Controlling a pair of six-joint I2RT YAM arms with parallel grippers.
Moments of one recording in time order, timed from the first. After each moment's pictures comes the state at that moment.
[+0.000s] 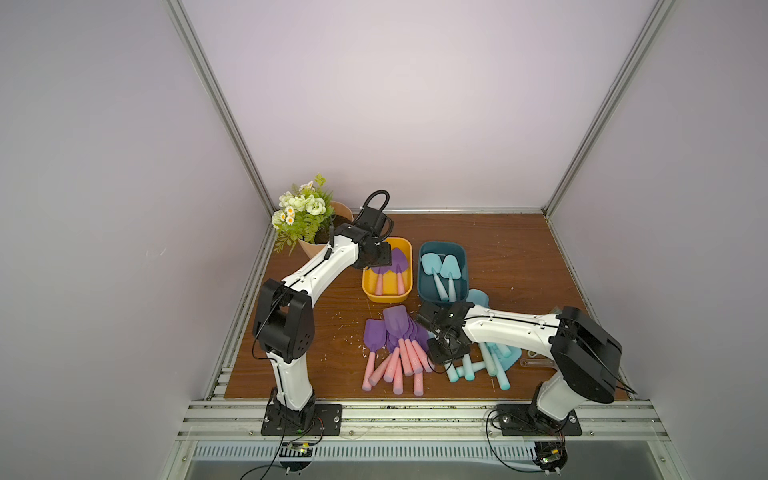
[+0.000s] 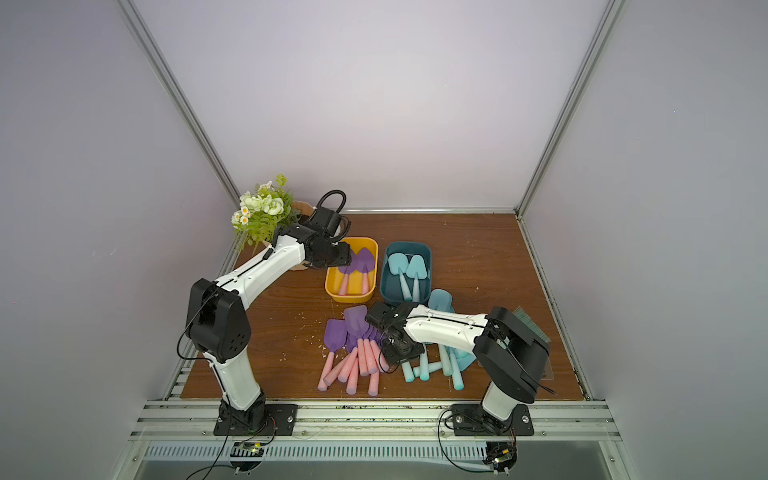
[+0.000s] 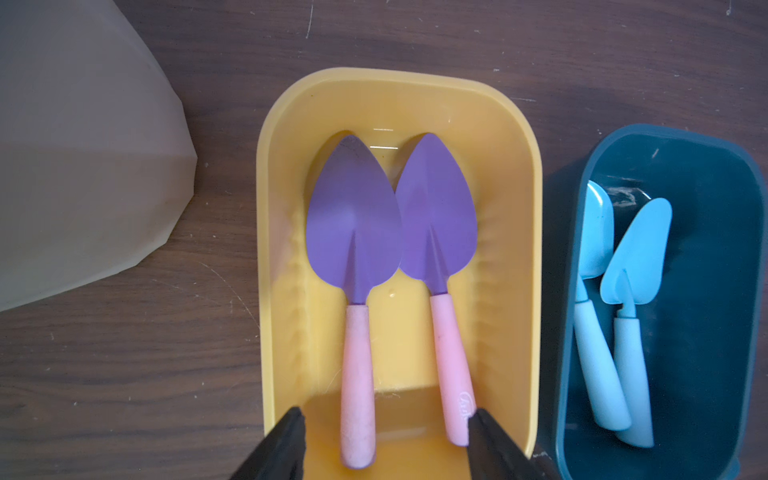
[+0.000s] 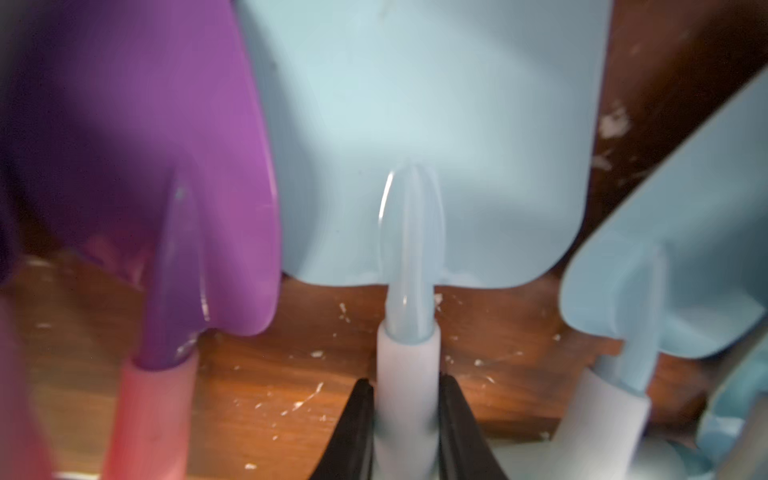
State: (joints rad) left arm -0.43 1.84 1.59 -0.82 0.00 -0.45; right arm 1.01 1.65 1.03 -0.83 0.10 0.65
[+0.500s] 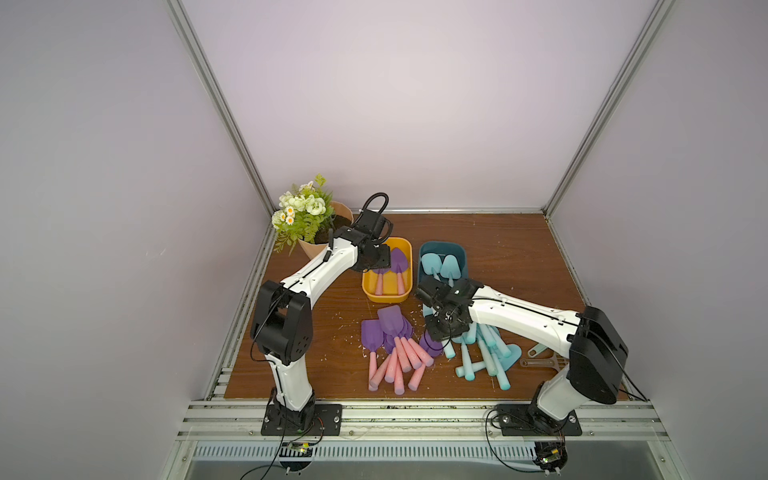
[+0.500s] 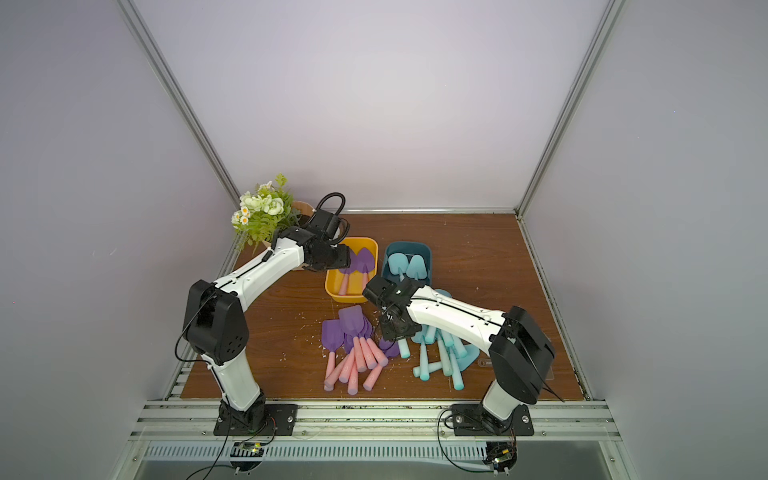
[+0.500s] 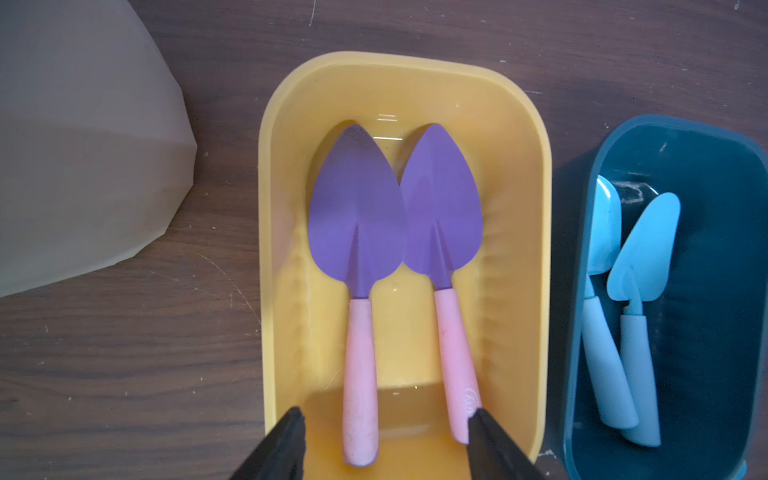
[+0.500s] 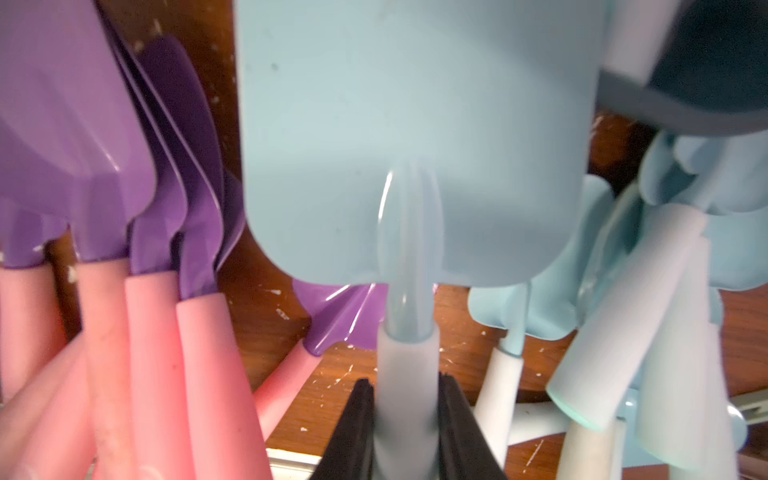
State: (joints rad) left arm -0.43 1.82 1.55 -0.80 0.00 -0.46; right arm 0.91 1.61 1.25 -1.00 0.18 0.61
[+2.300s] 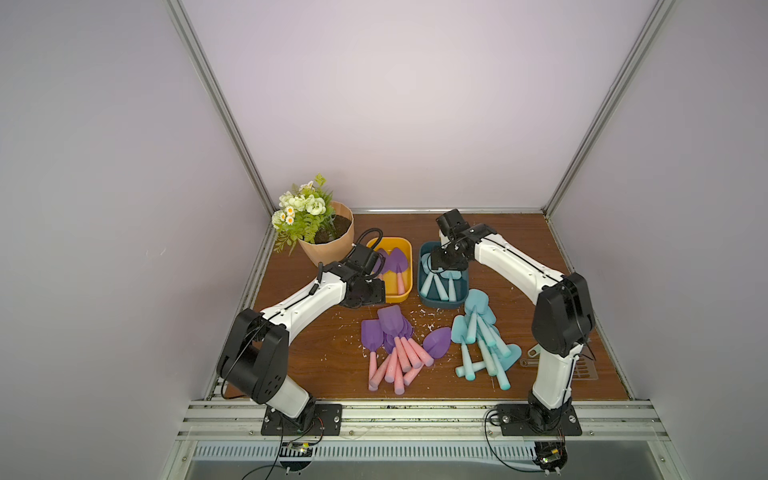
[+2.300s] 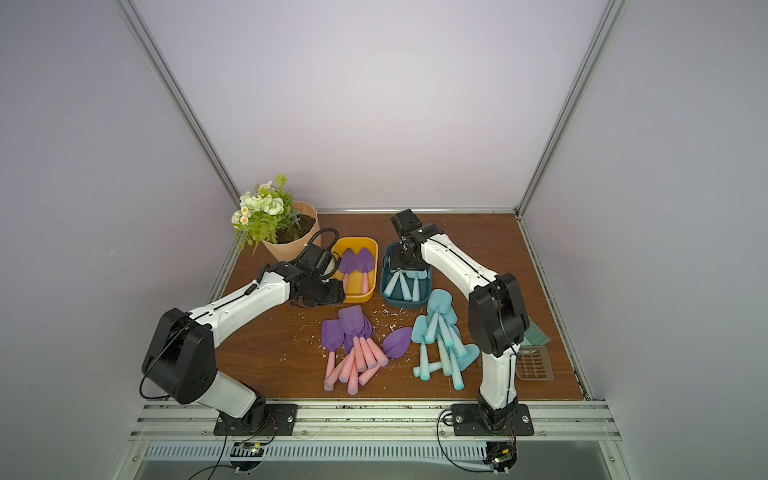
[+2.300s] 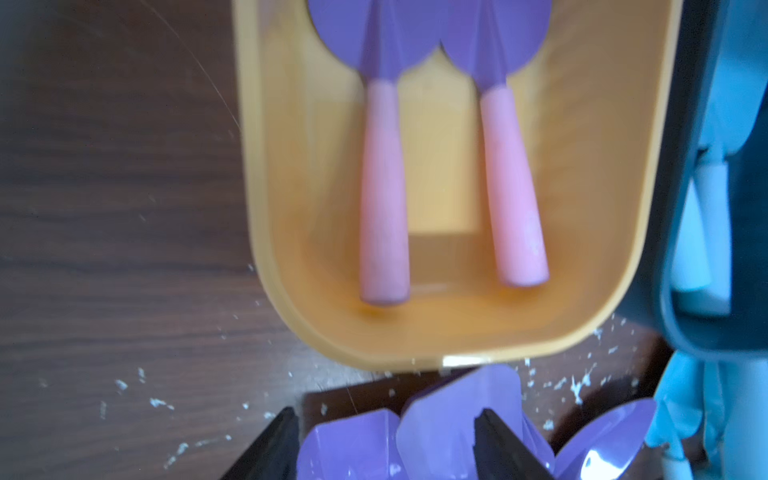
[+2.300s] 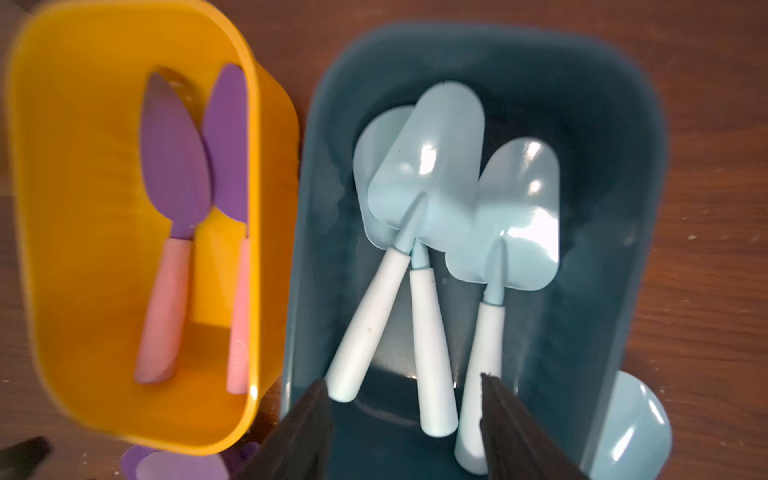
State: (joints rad) left arm -0.51 1.53 1.06 -0.69 0.09 -0.55; right arm 0.54 1.87 1.67 -0.82 0.10 0.43
